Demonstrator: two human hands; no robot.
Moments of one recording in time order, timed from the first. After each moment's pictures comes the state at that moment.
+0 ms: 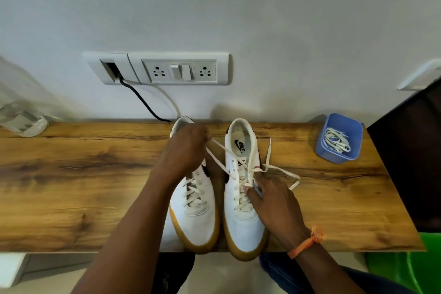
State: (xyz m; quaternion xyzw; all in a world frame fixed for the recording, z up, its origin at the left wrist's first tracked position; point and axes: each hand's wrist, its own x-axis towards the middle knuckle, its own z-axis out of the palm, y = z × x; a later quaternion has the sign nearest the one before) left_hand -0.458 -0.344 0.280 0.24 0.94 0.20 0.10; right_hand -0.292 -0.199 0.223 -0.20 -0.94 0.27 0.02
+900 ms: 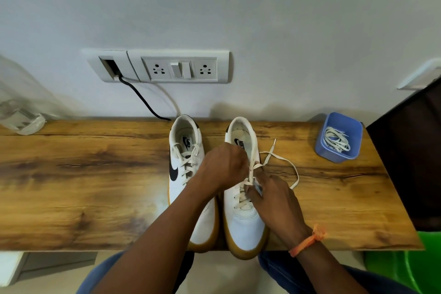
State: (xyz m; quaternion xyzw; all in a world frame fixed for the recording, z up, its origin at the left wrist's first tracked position) left_hand -0.417 -0.299 0.246 0.39 0.89 0.21 0.14; right_hand -0.291 -0.197 0.222 -0.20 -0.94 0.29 0.01
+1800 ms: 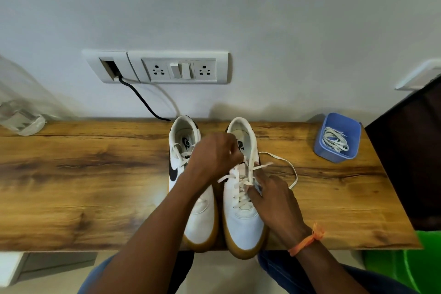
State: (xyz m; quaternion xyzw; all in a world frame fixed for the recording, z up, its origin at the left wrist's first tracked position) left_hand -0.428 -0.307 0.270 0.32 0.91 0.24 0.09; right_hand -0.292 -0.197 0.223 -0.20 -0.93 0.30 0.00
